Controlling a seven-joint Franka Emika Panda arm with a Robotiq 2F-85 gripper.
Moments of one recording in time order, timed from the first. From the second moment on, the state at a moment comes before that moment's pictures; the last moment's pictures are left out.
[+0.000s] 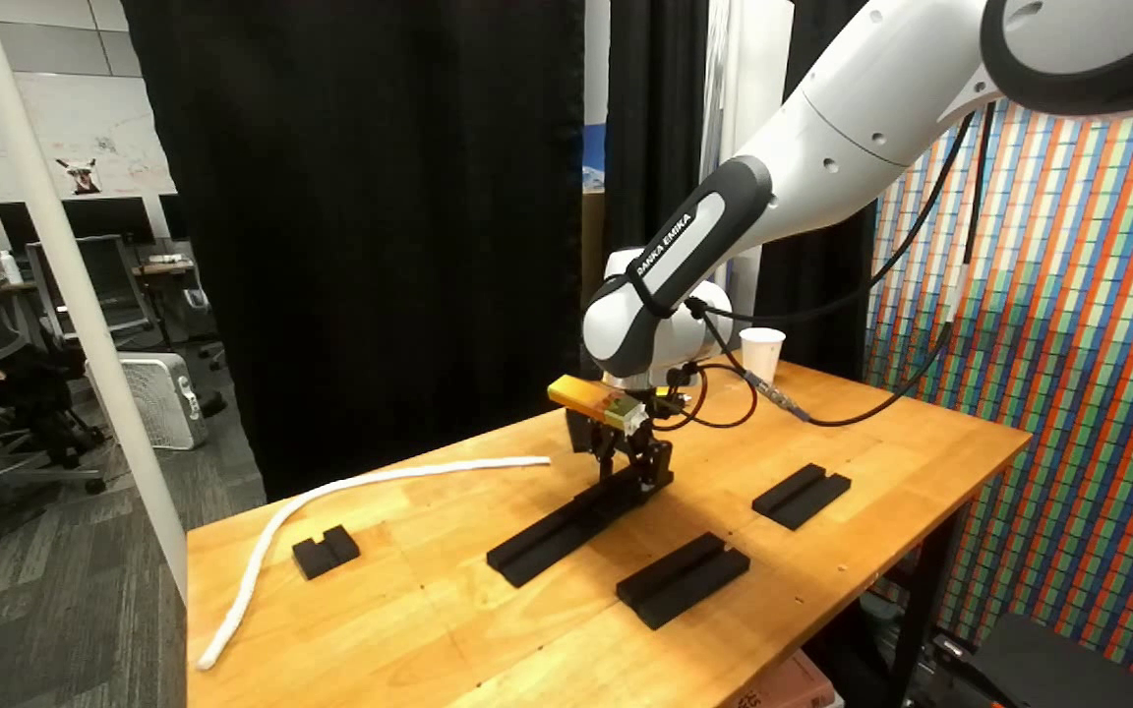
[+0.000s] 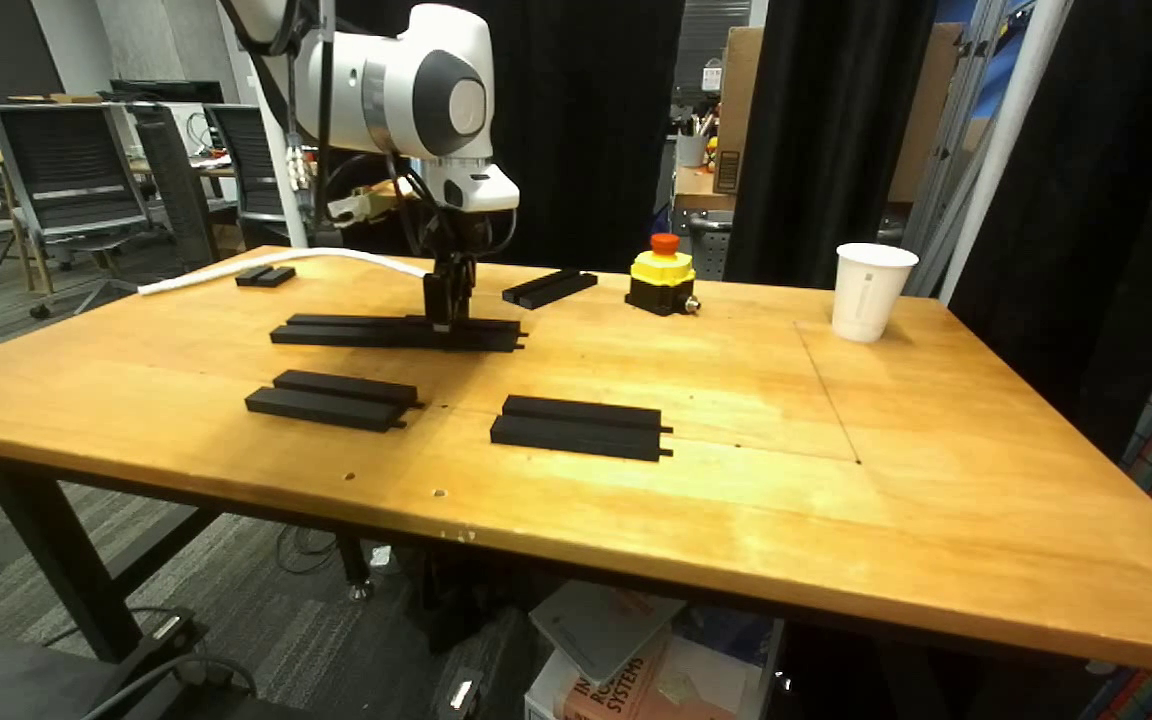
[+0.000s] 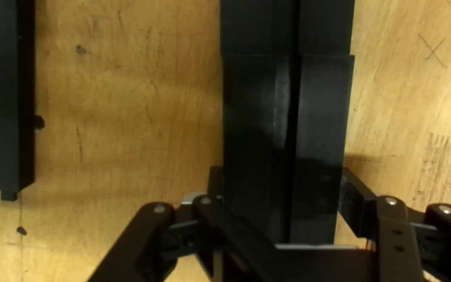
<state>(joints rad) 0.13 0.38 -0.03 -2.05 0.13 2.44 1.40</state>
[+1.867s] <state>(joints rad) 0.16 0.40 -0.03 -2.05 0.08 2.50 1.50</state>
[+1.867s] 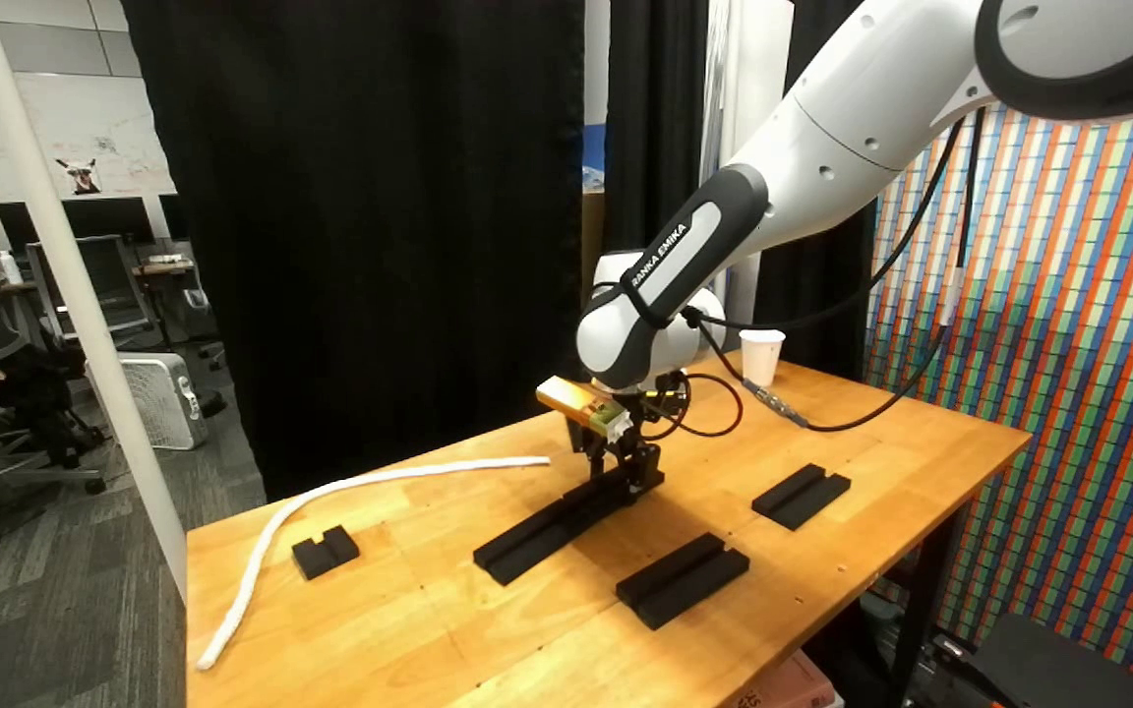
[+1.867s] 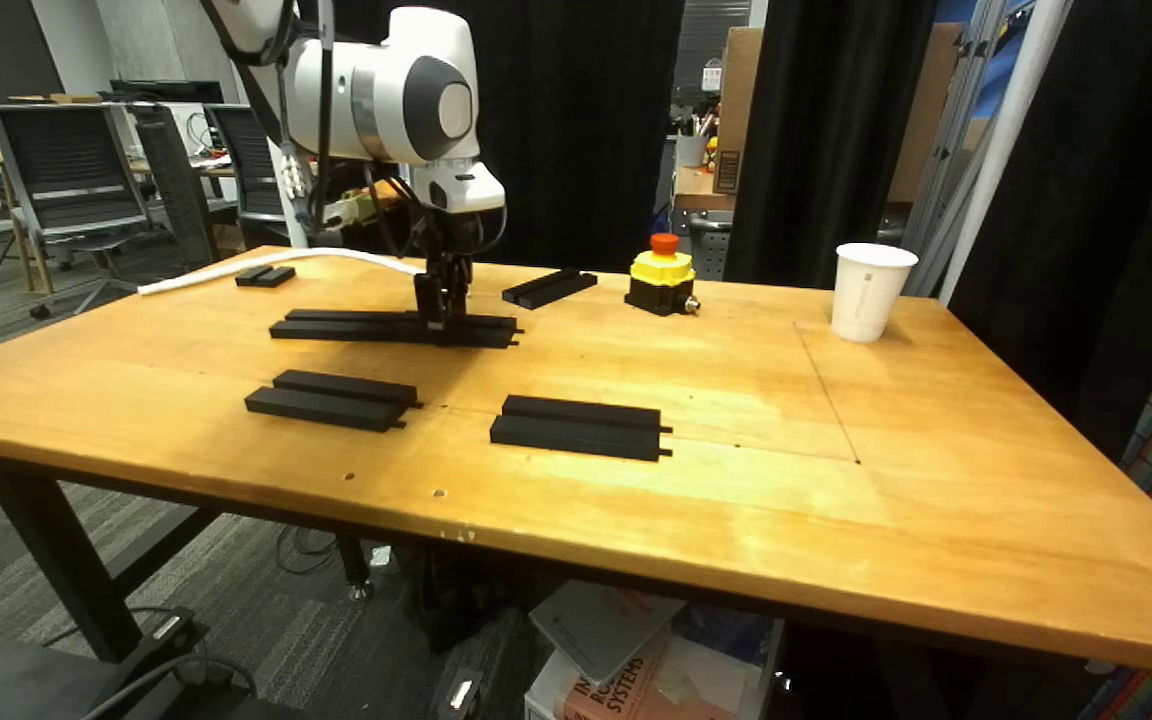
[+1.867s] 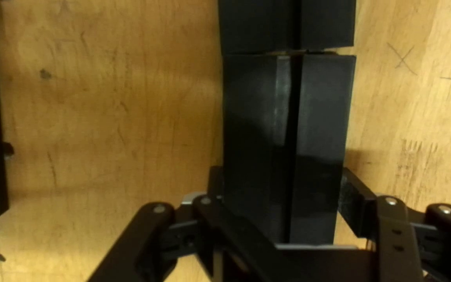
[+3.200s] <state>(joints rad) 0.17 0.42 -0.03 -2.03 0.05 2.50 1.50</state>
